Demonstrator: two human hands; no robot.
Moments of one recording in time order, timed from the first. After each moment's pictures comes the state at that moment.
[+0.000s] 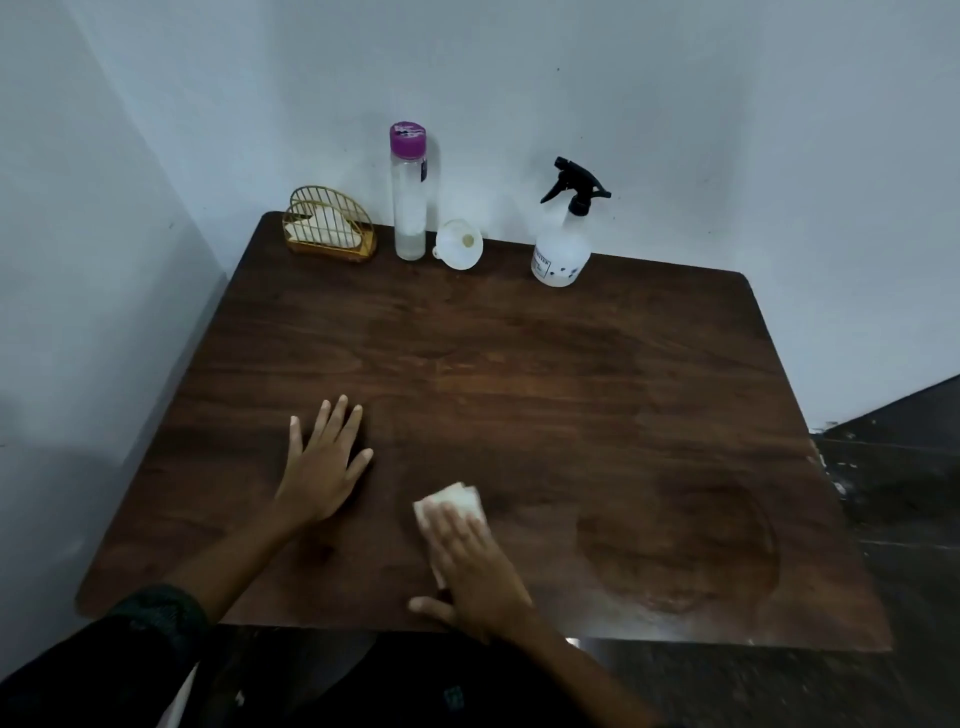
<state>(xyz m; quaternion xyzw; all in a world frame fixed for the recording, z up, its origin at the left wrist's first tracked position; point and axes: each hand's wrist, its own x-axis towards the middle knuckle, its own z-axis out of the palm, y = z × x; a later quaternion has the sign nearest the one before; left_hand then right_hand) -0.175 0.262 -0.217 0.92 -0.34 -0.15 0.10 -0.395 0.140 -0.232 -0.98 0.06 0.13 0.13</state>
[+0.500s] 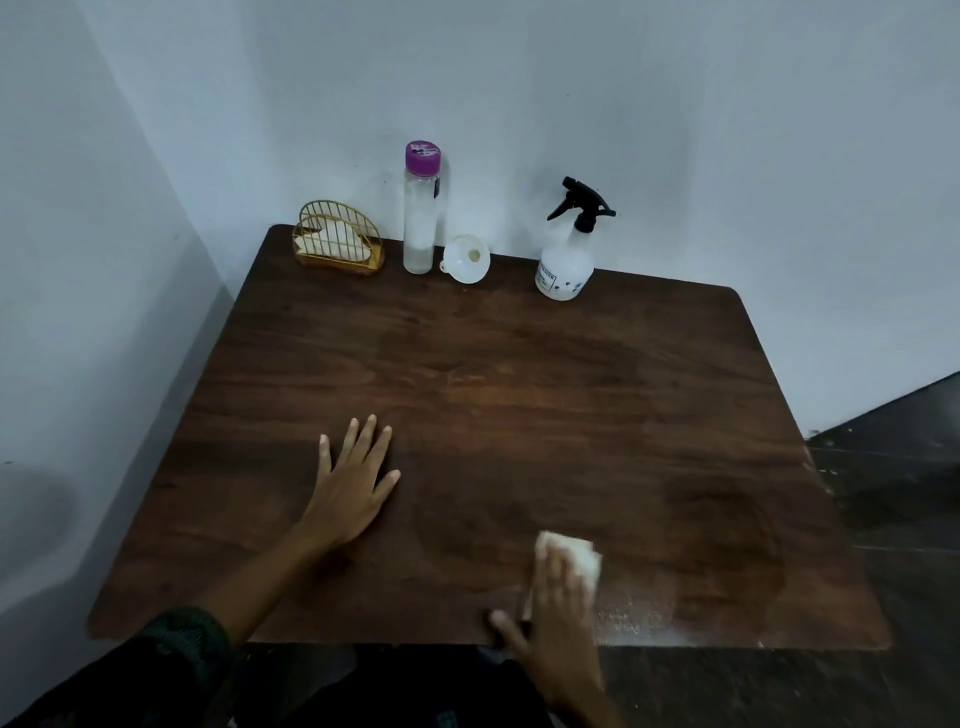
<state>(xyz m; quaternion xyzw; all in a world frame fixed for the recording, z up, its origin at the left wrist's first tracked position) -0.185 0.262 -0.221 0.90 -0.38 -0.18 0.12 -0.464 0.142 -0.238 -0.91 0.33 0.13 0.19</state>
